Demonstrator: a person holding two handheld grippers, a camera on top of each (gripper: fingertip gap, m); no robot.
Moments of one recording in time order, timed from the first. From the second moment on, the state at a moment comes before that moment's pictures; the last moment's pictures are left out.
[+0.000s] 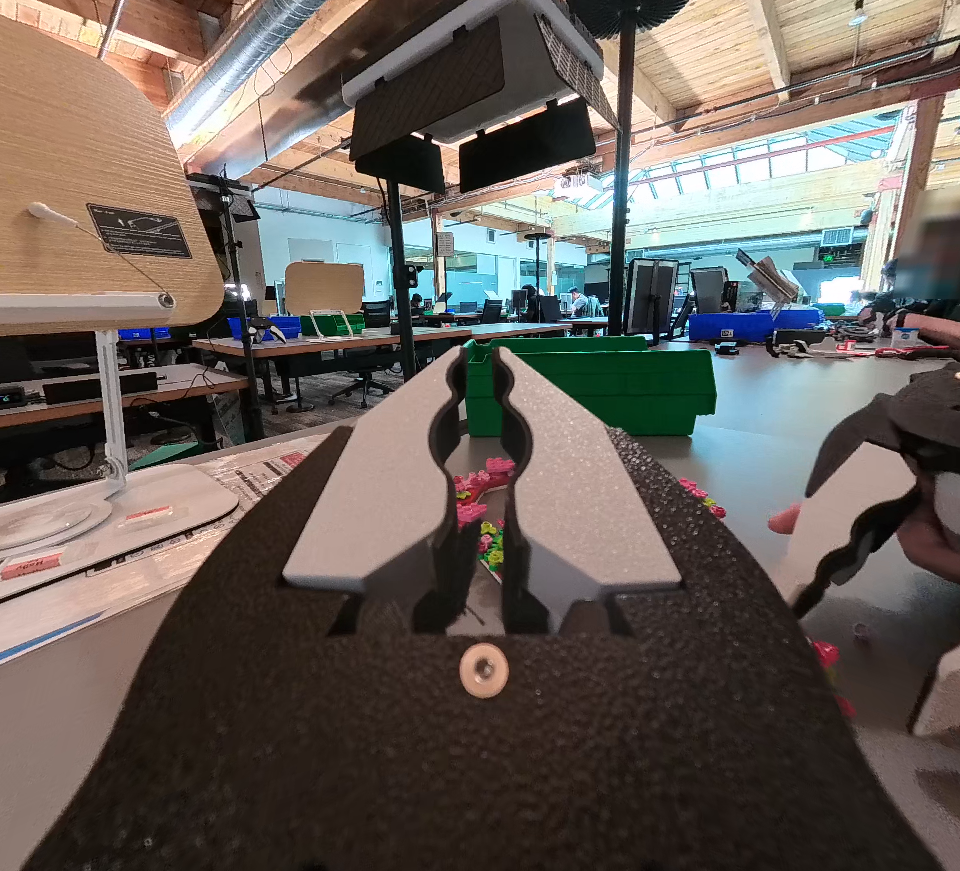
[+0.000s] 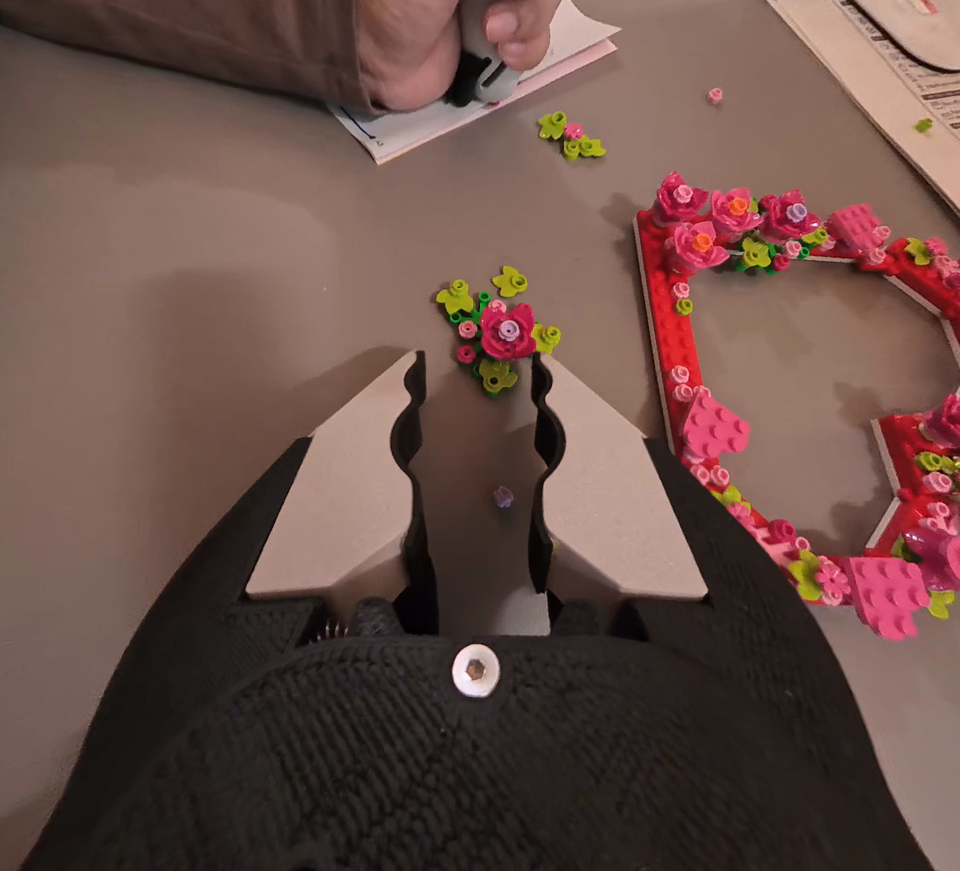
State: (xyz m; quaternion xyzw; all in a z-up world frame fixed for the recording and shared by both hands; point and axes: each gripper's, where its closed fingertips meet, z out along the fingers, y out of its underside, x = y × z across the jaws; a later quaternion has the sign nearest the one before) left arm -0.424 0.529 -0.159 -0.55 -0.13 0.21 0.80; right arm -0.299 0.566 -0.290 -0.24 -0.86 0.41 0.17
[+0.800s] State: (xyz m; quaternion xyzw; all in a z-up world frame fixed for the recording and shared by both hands) left arm -0.424 0.530 -0.160 -0.55 -0.13 0.21 0.80; right arm -0.295 0.561 -0.283 -0.23 -0.85 0.44 0.16
